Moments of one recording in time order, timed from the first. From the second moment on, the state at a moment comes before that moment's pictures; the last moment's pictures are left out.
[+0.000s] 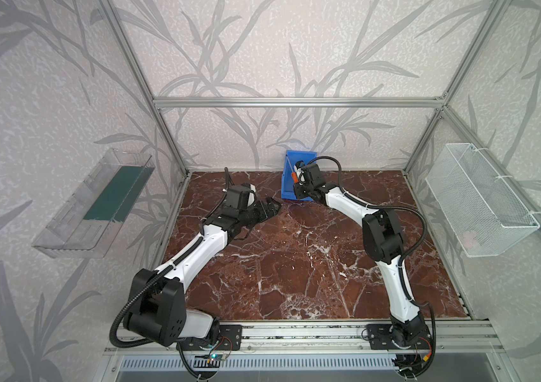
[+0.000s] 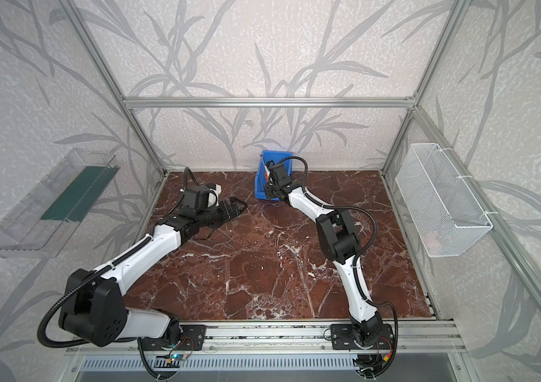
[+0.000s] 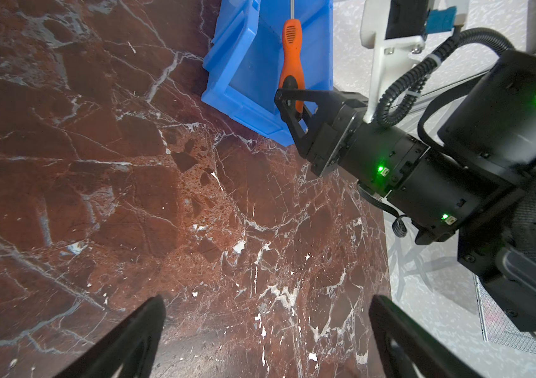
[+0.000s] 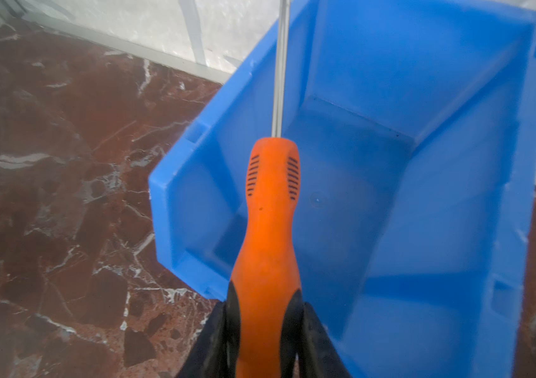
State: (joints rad) left arm -0.32 1.39 1.00 -0.24 0.33 -0.75; right arm 0.51 2.32 1.93 -0.29 0.06 0.10
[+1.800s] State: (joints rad) left arm -0.32 1.42 1.03 -0.31 0.33 -0.71; right arm 0.50 2.17 1.84 -0.36 0.05 0.17
